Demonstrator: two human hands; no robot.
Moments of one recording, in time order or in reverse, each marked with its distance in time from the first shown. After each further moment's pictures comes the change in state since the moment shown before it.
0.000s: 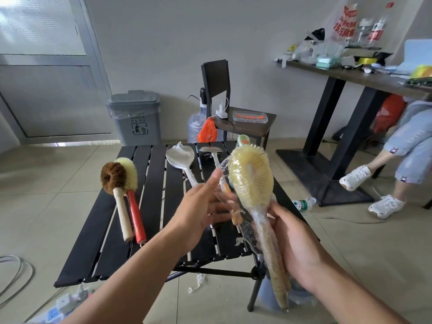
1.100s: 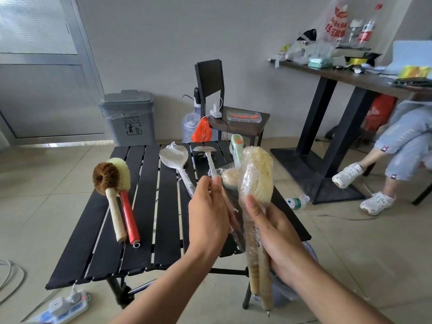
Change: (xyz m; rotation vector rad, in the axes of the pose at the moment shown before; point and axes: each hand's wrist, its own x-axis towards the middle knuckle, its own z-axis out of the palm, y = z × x) left_hand -0.015 -0.022 0.054 0.426 0.398 0.477; right_hand -0.001 0.003 0.022 -0.240 0.173 -0.170
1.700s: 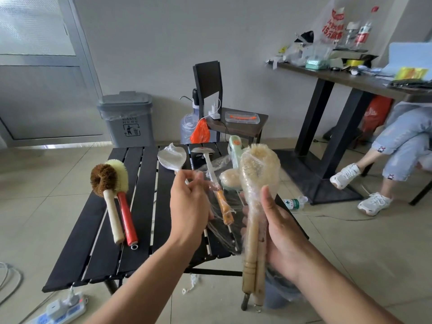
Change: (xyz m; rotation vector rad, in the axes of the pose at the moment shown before) left_hand 0.026 -0.005 -0.021 -0.134 0.073 -0.085; right_hand 0.002 -0.017 -0.009 0.282 -0.138 0.153
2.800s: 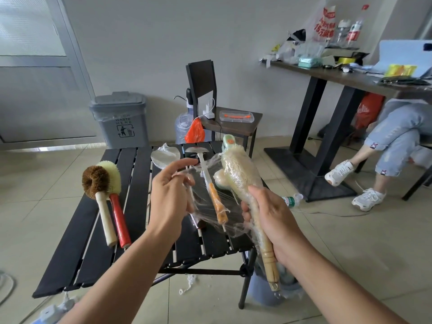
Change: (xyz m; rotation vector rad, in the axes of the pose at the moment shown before) left_hand 0.017 0.014 -0.017 -0.074 -0.059 -0.047; right_hand 0.022 0.002 -0.013 -0.379 0.182 -0.216
